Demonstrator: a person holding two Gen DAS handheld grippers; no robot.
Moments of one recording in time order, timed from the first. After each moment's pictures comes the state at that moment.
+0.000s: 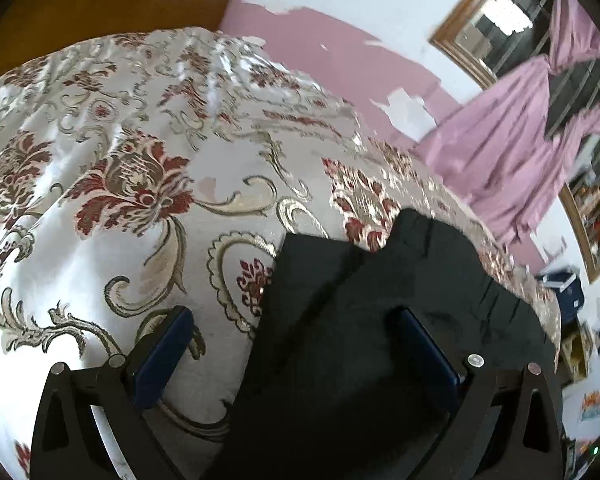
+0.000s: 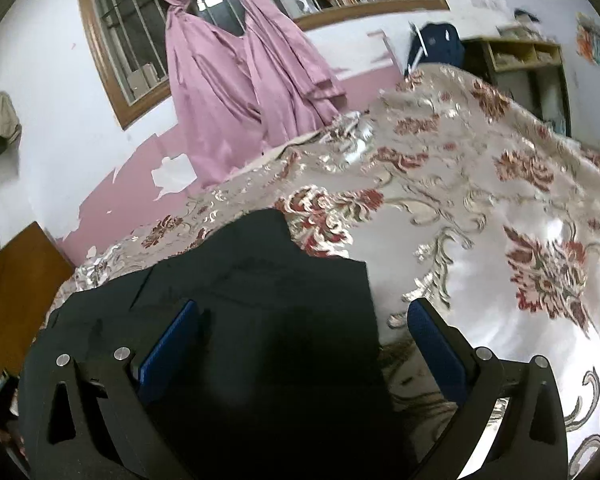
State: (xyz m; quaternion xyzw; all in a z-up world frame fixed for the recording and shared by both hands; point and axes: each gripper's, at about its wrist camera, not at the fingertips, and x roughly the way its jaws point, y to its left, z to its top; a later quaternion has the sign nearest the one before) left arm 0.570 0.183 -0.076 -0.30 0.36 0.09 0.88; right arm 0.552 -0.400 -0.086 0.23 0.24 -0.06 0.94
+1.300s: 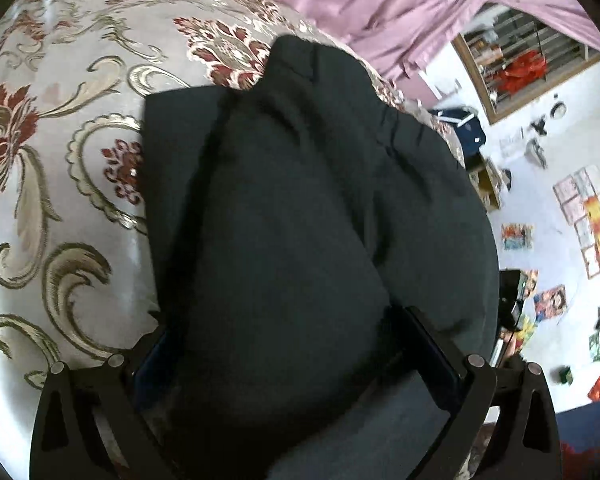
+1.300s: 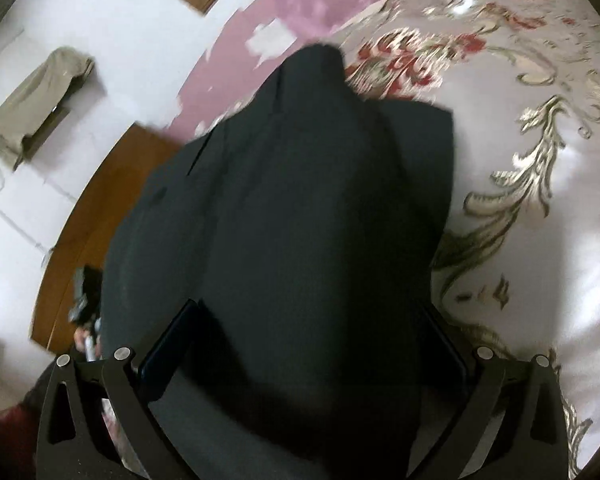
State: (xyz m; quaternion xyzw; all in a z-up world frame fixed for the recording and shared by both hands) left arm 0.578 0.162 -0.090 -0.24 0.53 -0.23 0.78; right arm 0.582 -0.419 -0.144 0.26 0.44 0.25 0.82
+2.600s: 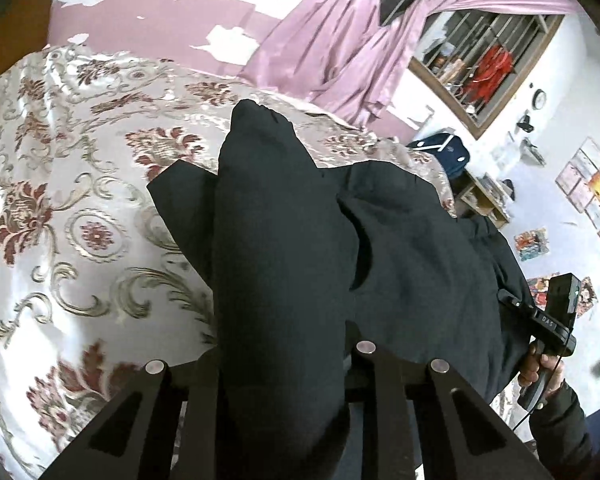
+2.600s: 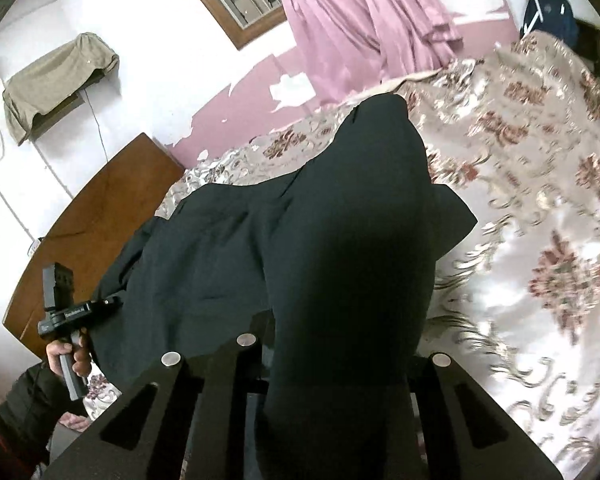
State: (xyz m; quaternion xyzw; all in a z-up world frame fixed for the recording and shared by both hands) left arm 0.499 0.073 0.042 -0.19 0.42 -0.19 0.86; right arm 0.491 -0.411 0.002 0.19 0.36 0.18 0.90
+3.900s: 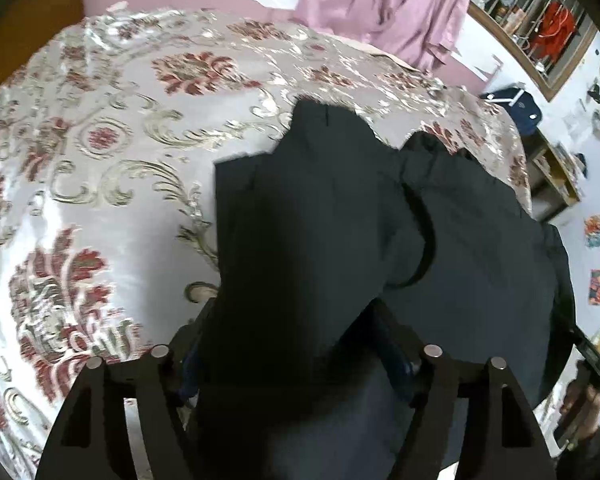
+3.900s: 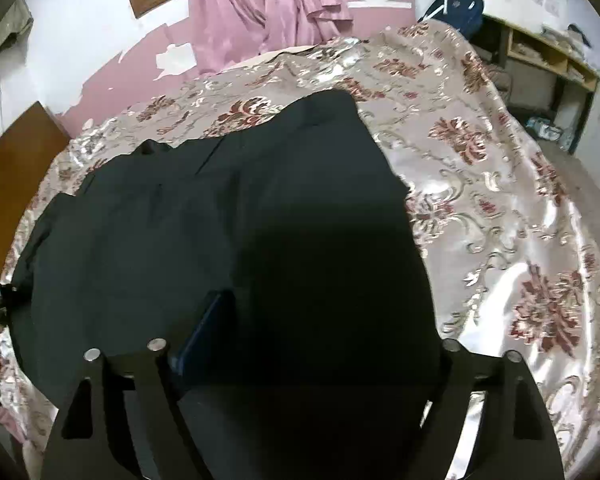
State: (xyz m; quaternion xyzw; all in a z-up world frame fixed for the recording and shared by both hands) left arm 0.462 -0.018 -0.003 -0.14 0.51 -0.05 0.85; right arm 0.449 -0.495 -0.048 0.09 0.43 -0.02 0.90
